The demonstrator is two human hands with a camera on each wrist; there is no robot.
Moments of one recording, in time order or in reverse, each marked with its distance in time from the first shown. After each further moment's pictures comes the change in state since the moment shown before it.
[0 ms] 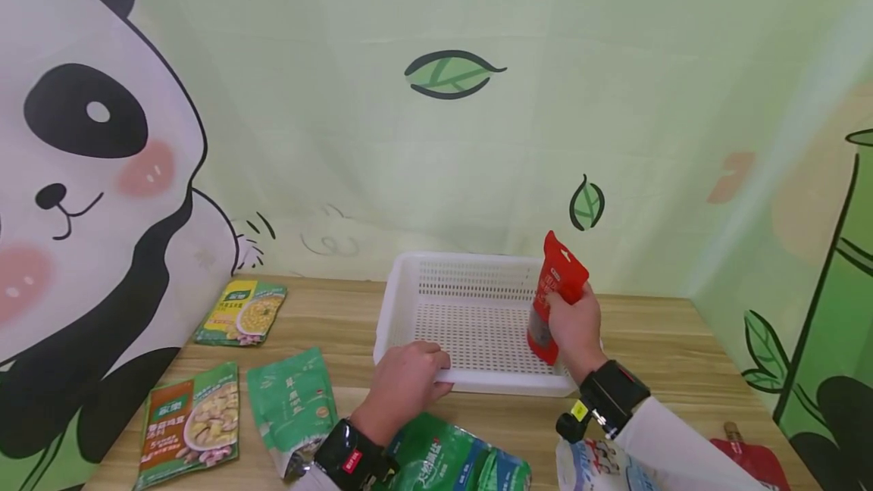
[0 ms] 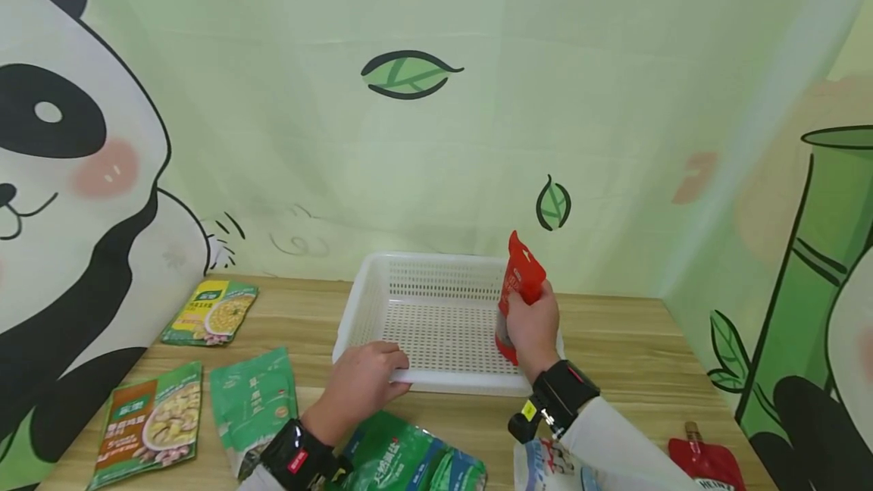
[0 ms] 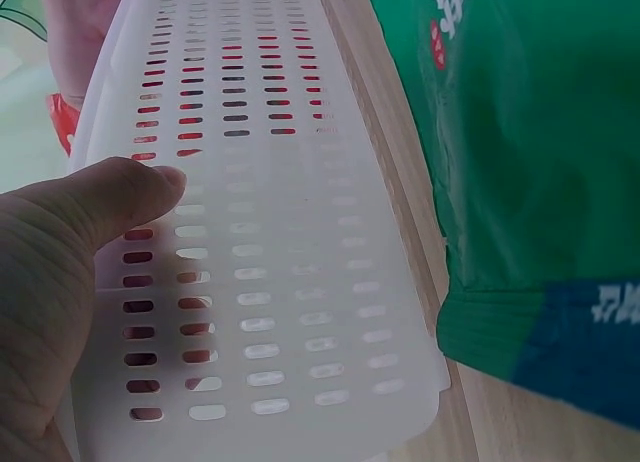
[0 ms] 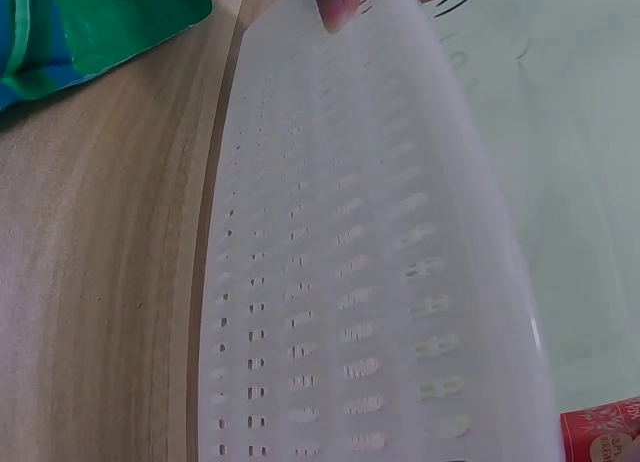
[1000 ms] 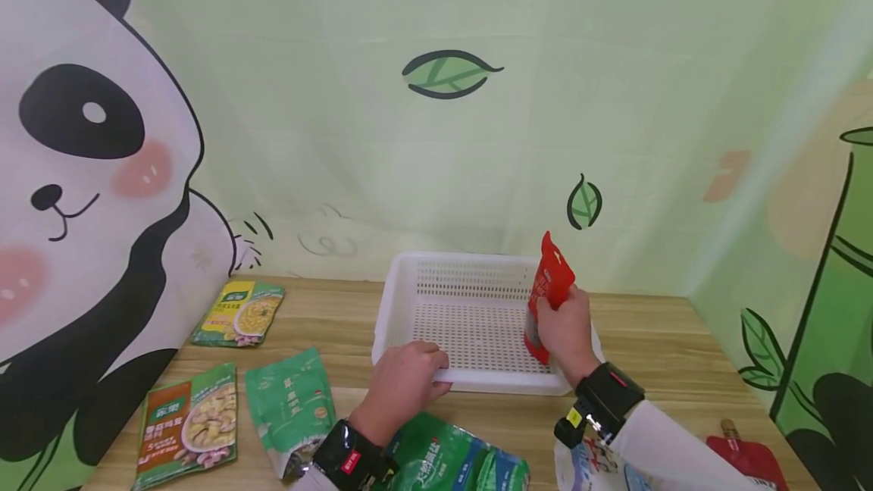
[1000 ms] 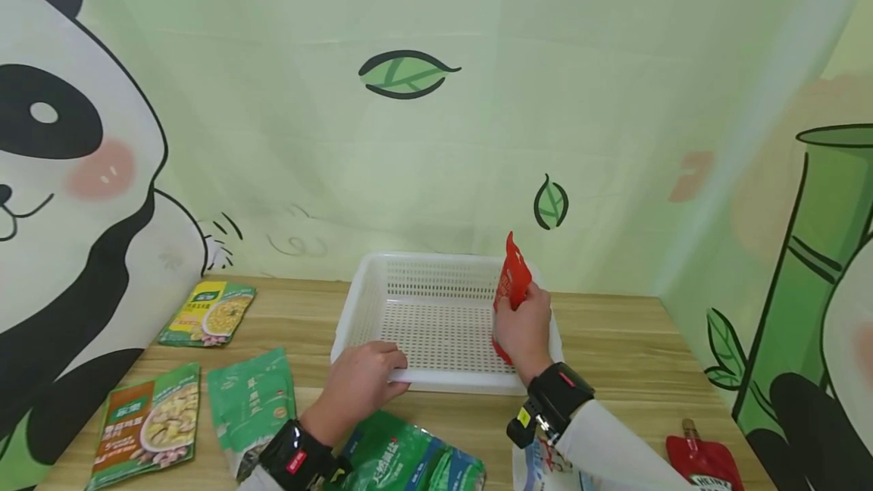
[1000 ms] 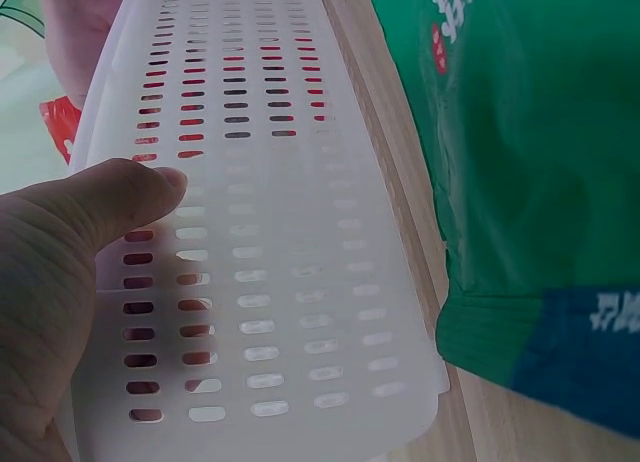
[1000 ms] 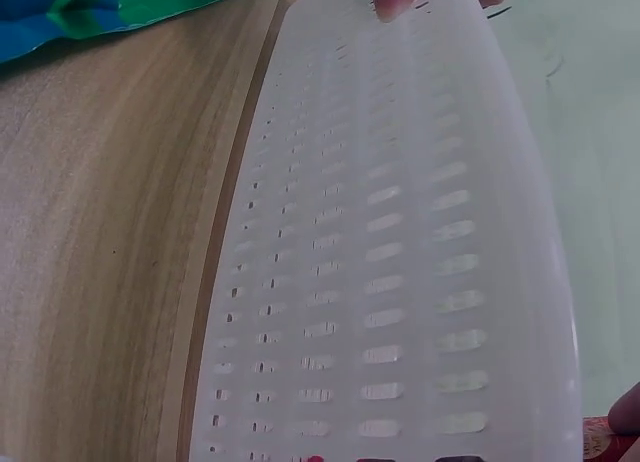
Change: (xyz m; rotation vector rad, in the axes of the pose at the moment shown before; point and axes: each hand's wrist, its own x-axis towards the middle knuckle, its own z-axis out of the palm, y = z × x) left_hand 0.000 0.000 0.002 -0.012 0.013 0.001; right_hand -0.005 0.005 0.005 -0.145 -0.042 -0.114
